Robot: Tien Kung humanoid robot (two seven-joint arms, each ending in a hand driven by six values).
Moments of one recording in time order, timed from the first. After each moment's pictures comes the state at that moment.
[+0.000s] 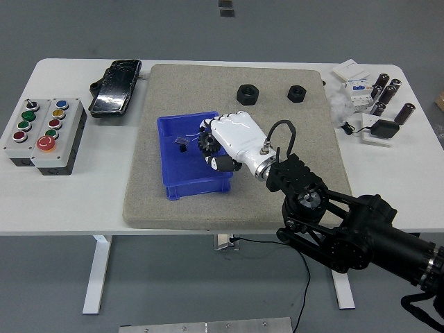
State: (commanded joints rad) left arm 0.00 0.10 -1.46 -0.18 1.41 0.04 0.20; right arm 0.70 -0.14 0.48 1.19 -2.21 -0.26 -0.30
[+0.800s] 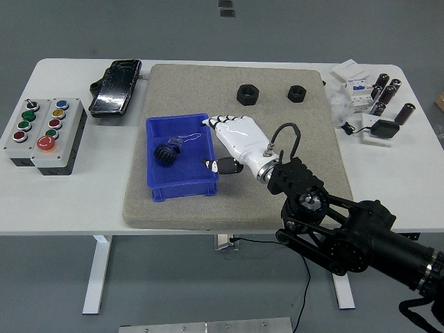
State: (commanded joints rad) left arm 0.00 0.10 -1.47 -0.18 1.42 0.04 0.20; right arm 0.65 -0.15 0.57 1.20 -2.13 -0.28 -0.30
